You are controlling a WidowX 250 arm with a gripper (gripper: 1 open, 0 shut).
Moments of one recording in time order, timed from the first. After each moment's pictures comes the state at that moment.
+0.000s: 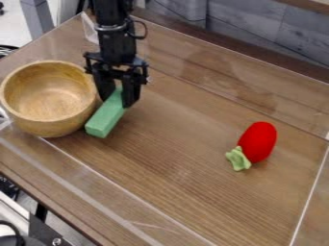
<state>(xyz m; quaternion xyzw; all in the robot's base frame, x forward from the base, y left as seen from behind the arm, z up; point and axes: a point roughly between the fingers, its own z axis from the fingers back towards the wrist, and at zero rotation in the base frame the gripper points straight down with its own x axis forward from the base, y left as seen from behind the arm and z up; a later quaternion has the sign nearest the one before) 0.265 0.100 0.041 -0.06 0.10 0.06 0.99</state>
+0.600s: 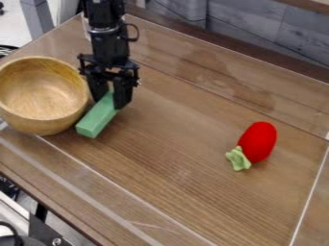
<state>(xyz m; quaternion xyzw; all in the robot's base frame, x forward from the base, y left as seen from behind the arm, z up) 0.261 0.112 0.036 -0.06 0.11 0.04 0.99</state>
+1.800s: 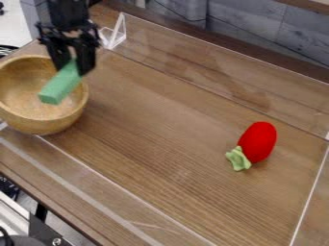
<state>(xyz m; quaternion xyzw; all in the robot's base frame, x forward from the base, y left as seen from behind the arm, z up) 0.248 0.167 0.087 -0.09 0.09 0.10 0.99</state>
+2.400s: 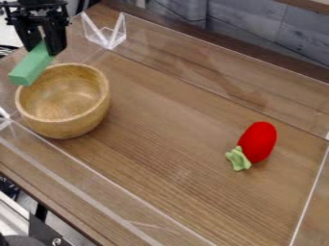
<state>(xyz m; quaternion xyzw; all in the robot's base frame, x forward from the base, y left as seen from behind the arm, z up) 0.243 0.196 0.106 -0.08 0.07 0.11 0.99</state>
